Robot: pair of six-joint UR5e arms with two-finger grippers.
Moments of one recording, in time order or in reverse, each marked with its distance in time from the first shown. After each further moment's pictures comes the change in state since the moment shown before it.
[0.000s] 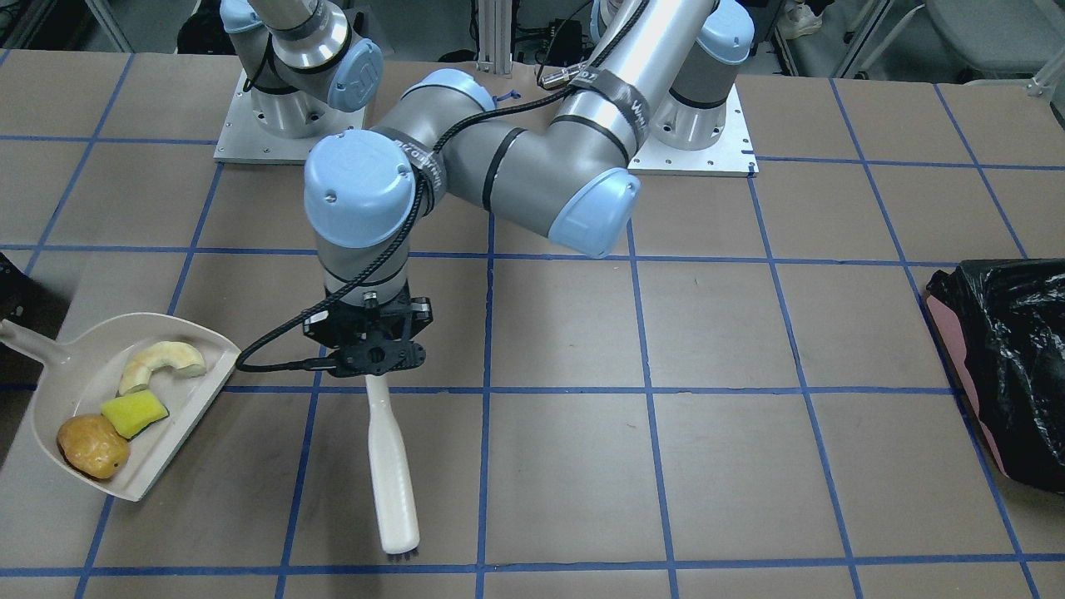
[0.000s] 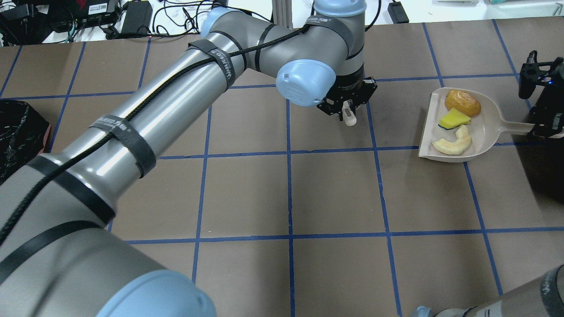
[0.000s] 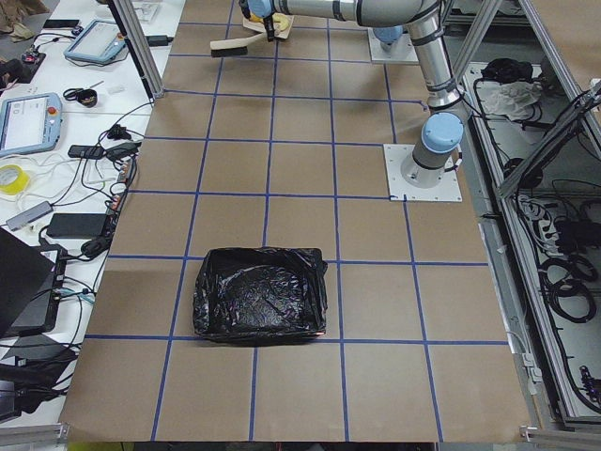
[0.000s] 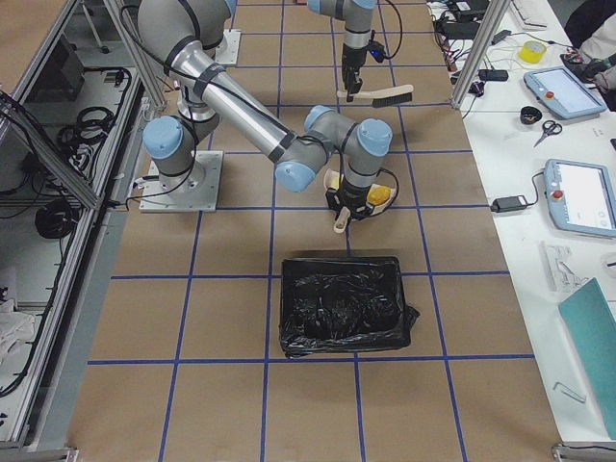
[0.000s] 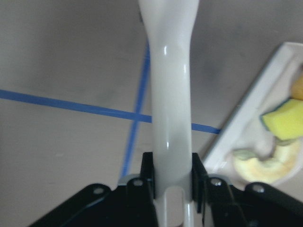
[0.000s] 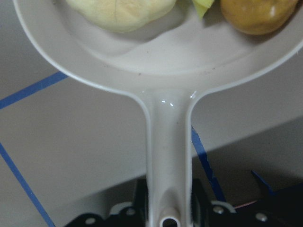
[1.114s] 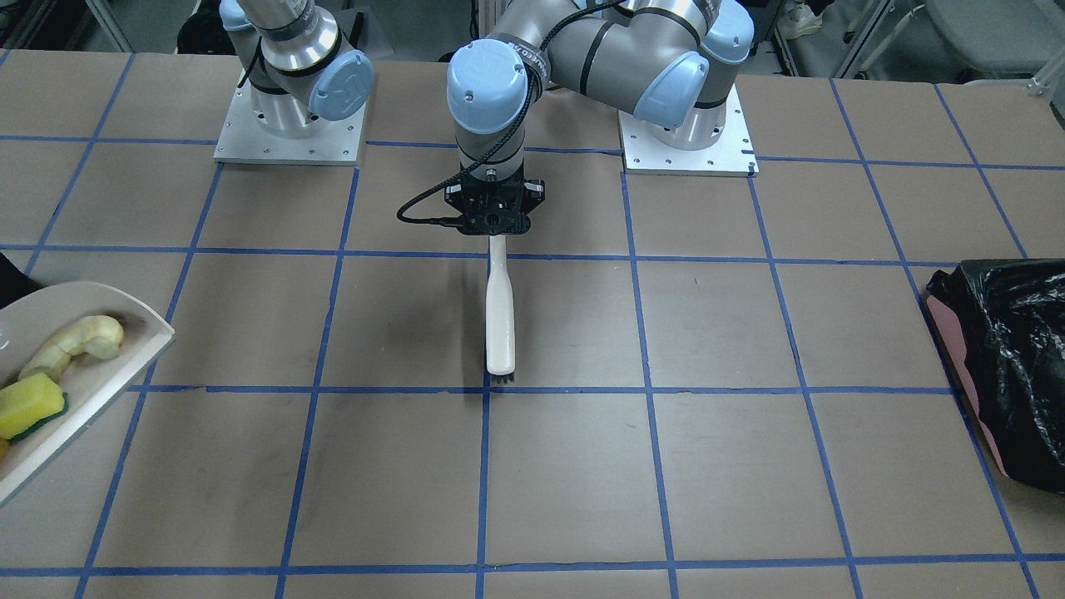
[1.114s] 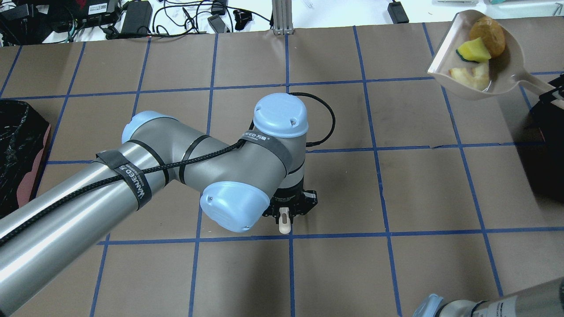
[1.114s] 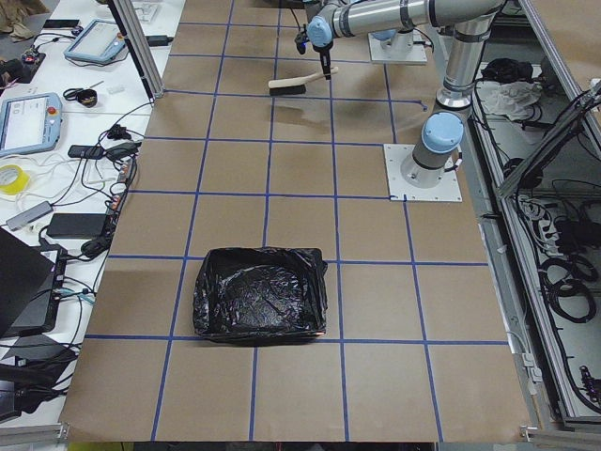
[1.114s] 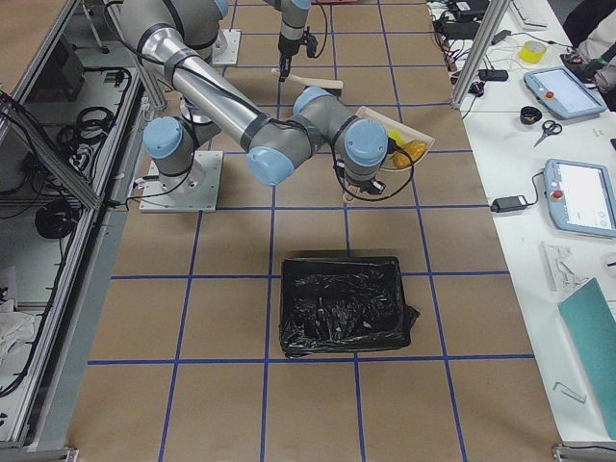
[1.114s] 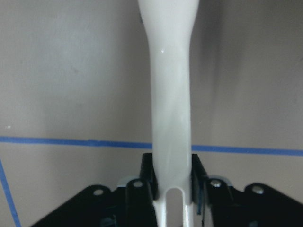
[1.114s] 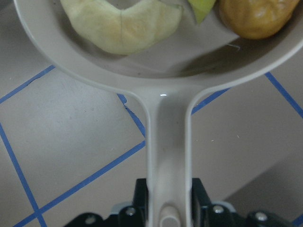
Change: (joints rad) left arm -0.033 0.391 -0.647 0.004 0.066 0.168; right arm -0.157 -0.052 -0.243 0.411 0.457 -0.023
